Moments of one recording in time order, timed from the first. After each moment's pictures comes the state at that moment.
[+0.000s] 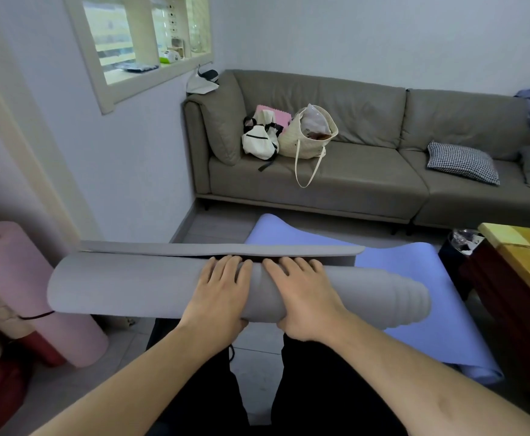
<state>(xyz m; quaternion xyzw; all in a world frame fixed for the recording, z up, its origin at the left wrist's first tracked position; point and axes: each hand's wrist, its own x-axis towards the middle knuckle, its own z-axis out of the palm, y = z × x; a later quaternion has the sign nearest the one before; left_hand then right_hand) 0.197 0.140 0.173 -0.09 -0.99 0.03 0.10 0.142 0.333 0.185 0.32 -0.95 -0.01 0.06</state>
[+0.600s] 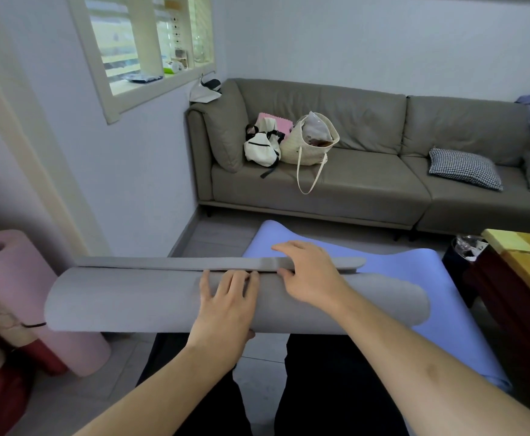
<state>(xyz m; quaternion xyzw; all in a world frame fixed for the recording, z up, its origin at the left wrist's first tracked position) 0.205 0.149 0.165 -0.07 -0.99 0.02 0.13 0.099 0.329 0.205 0.23 -0.95 0.21 0.04</state>
